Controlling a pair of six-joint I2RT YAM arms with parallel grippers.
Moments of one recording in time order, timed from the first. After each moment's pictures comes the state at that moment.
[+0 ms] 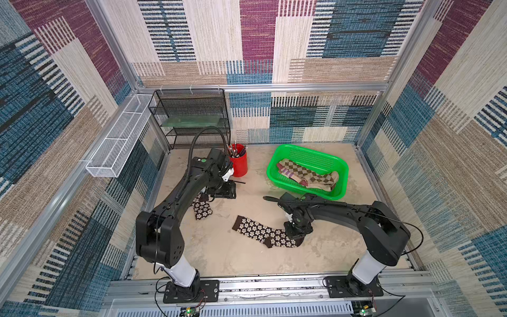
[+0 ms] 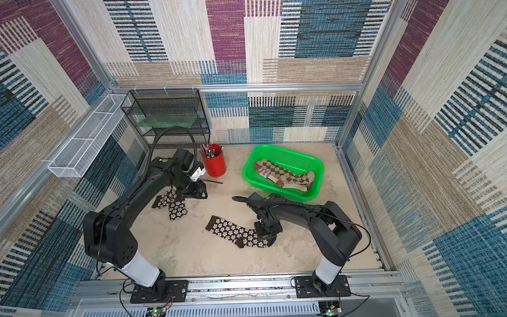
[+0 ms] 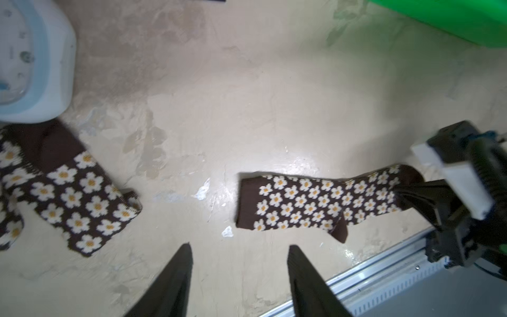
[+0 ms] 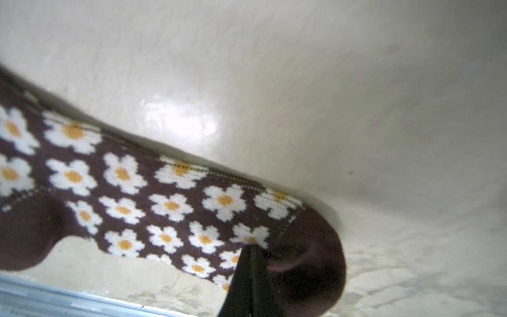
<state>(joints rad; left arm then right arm) -0.29 1.60 1.44 -1.16 0.21 -0.08 0.75 1.68 1.03 -0.94 -0.05 0.49</state>
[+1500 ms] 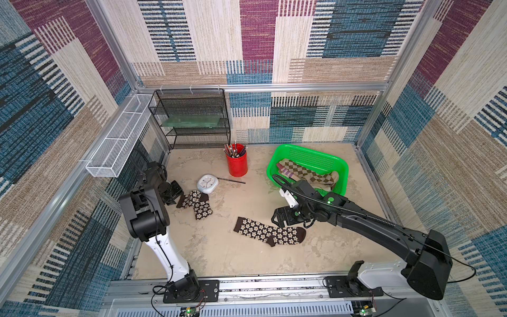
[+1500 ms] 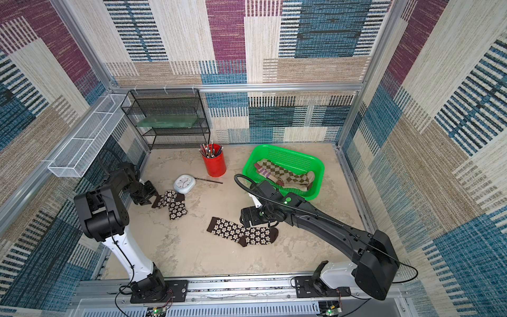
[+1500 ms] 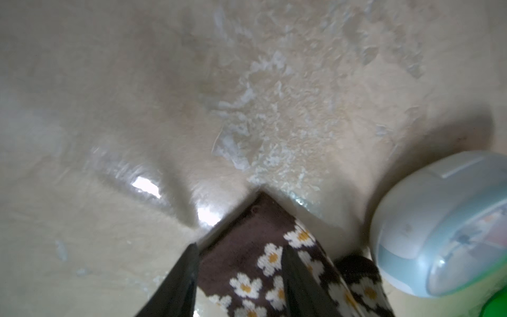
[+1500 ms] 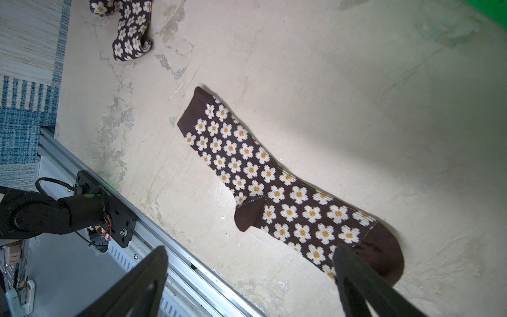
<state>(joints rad) 0.40 2.02 1.46 -0.88 0.21 -0.31 0.80 1.32 1.06 -0.75 -0.18 0.51</state>
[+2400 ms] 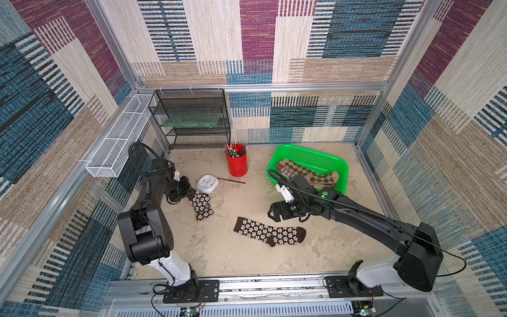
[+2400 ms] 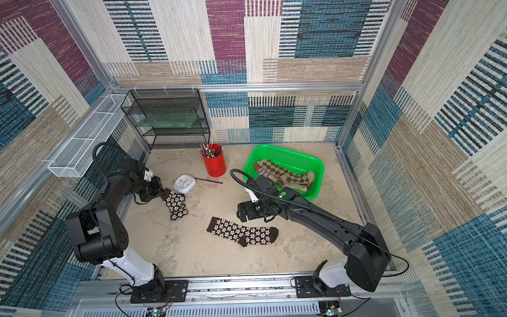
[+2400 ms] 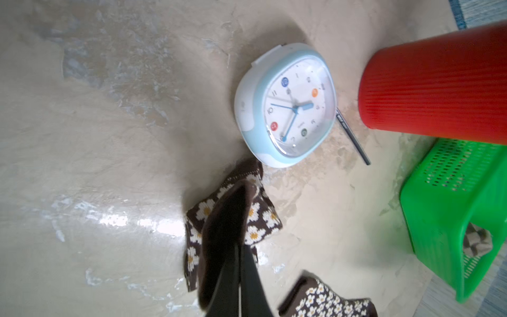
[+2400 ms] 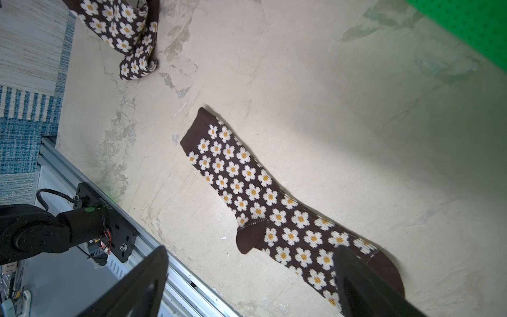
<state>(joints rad) 0.30 1.66 1.29 -0.86 0.41 -0.27 0.77 1.41 1.13 -0.72 -0.18 0.48</state>
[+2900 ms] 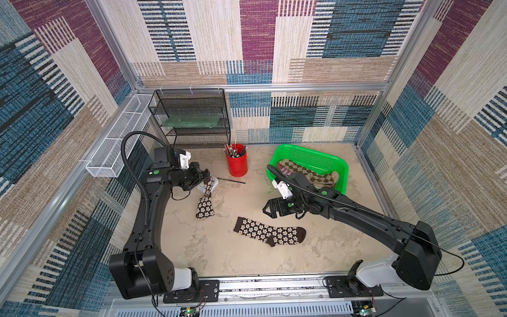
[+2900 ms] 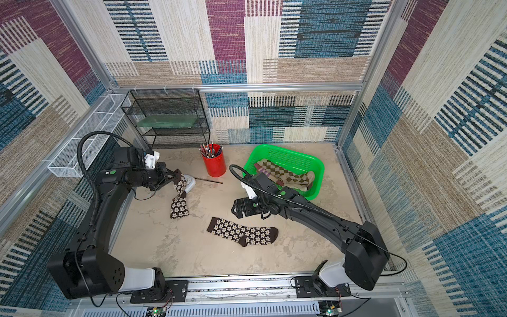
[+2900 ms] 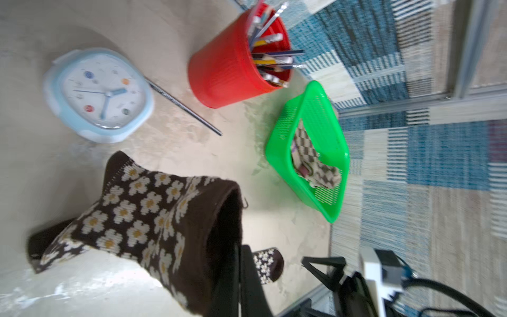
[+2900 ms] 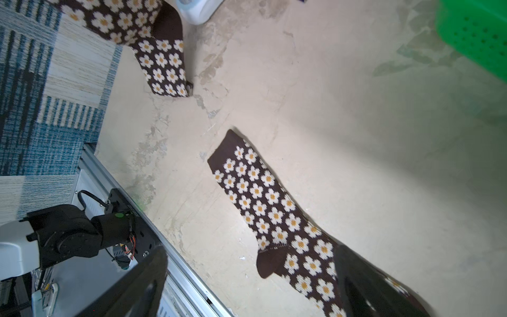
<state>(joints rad) 0.11 1.35 1.36 -0.85 0.65 -0.52 0.76 1.44 1.14 -0.57 -0.27 0.48</state>
